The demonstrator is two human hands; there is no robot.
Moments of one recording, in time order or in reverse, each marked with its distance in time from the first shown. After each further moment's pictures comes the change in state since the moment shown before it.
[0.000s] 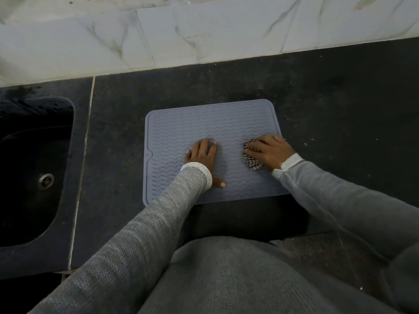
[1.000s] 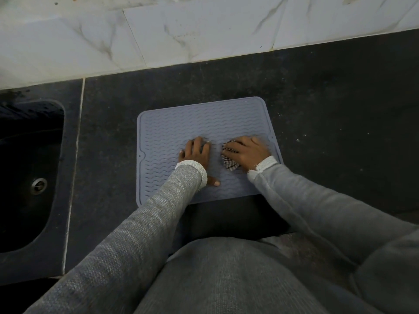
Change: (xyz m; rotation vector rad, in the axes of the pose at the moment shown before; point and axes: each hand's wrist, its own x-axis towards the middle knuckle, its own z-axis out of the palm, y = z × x) left_hand 0.001 0.007 -0.005 0.053 -0.049 -0.045; right_hand 0.018 -0.033 0.005 0.153 0.093 0.035
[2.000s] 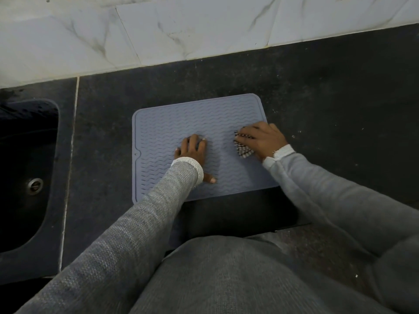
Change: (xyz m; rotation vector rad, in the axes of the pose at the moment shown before) left_hand 0.001 0.001 0.000 -0.004 0.016 0.000; right_hand -0.021 0.038 -0.019 0.045 0.098 0.060
